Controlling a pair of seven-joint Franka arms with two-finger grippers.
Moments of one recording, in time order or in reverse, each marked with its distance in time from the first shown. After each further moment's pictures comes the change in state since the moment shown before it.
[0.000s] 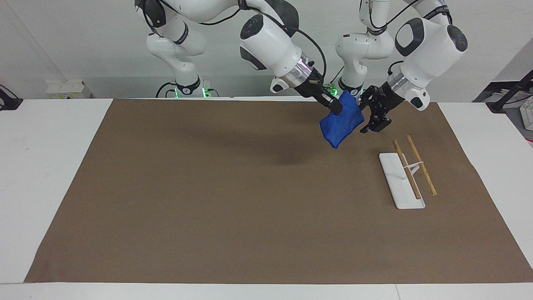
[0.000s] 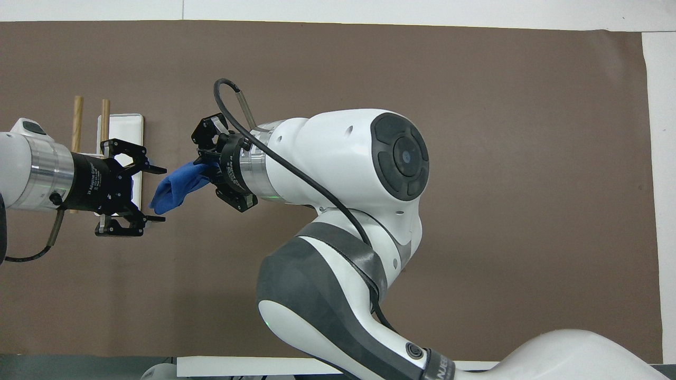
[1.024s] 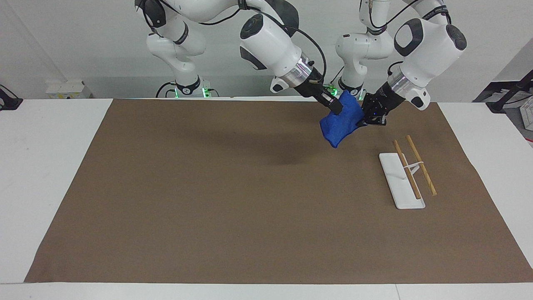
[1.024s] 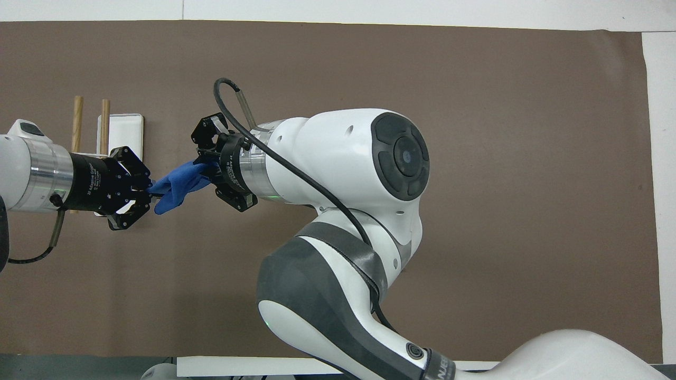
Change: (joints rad) left arm 0.000 -0.009 0.000 -0.018 0.000 0.037 0.000; right arm 0.000 0.000 0.000 0.002 0.000 0.000 0.000
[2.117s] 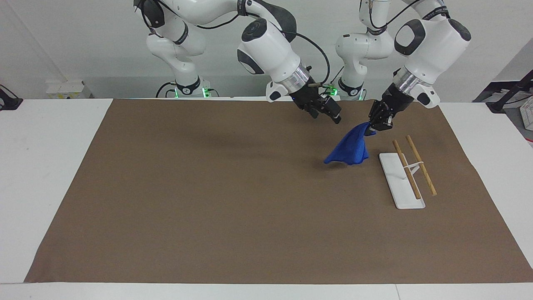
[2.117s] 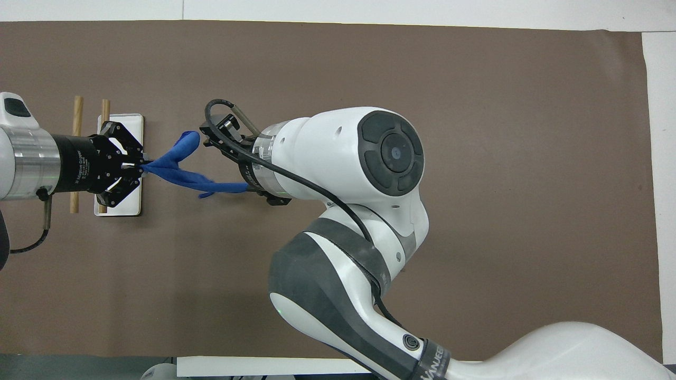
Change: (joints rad) left arm 0.001 0.009 0.004 0.008 0.000 0.177 0.383; right arm -0.020 -0.004 -0.030 -0.035 -0.211 -0.112 -0.354
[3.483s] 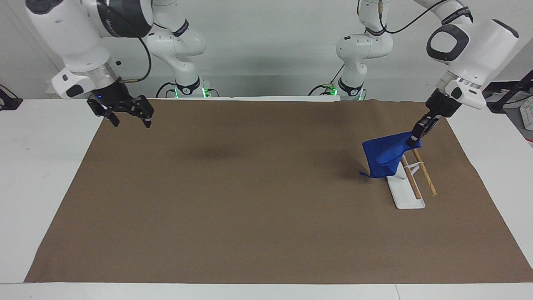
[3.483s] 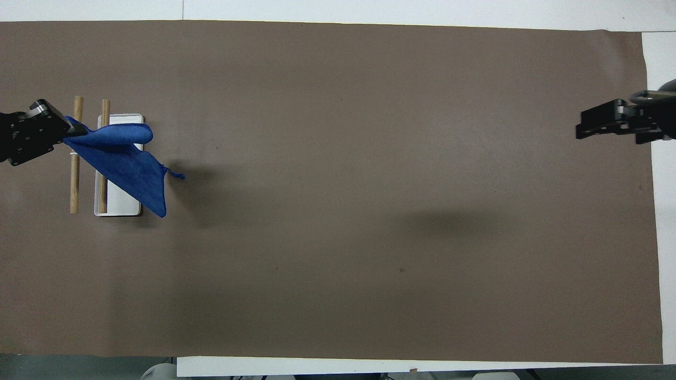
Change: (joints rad) left arm 0.203 0.071 0.022 0.059 0.008 0.088 0.888; right arm 0.029 -0.366 -0.937 -0.018 -0.065 -0.725 -1.348
